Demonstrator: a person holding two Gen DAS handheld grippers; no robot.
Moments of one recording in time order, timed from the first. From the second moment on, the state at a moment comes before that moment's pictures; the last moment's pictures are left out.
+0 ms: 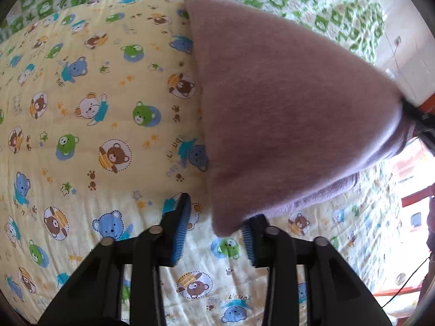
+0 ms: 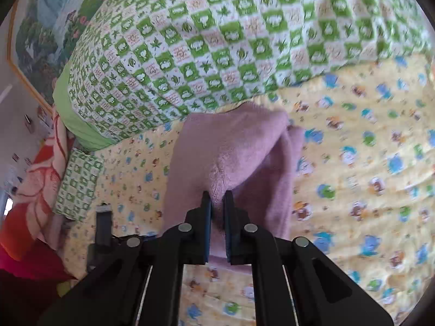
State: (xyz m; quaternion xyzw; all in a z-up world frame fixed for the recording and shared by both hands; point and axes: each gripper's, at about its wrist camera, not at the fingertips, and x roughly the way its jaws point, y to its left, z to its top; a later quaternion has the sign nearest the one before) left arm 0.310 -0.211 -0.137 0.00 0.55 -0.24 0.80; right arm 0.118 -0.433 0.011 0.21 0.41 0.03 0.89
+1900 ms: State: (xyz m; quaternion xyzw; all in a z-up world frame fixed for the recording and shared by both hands) left arm 0.438 -0.231 -0.088 -0.08 0.54 -0.25 0.80; right arm 0.161 -0.487 -0.058 0.31 0.39 -0.06 0.86
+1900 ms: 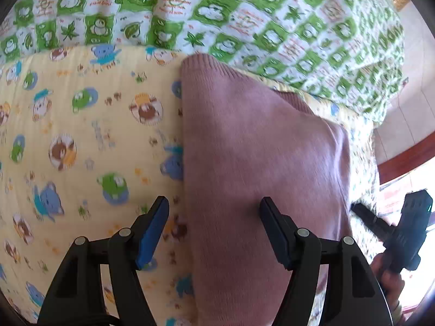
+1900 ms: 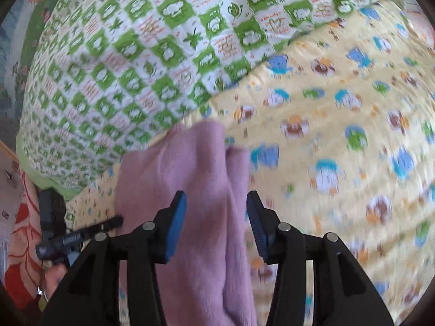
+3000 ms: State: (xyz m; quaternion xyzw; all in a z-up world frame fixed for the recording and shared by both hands) left arm 0.449 -0.240 -0.141 -0.20 0.58 -0.30 0.73; right arm 0.199 -0.495 -0.122 0.37 0.45 0.02 0.81
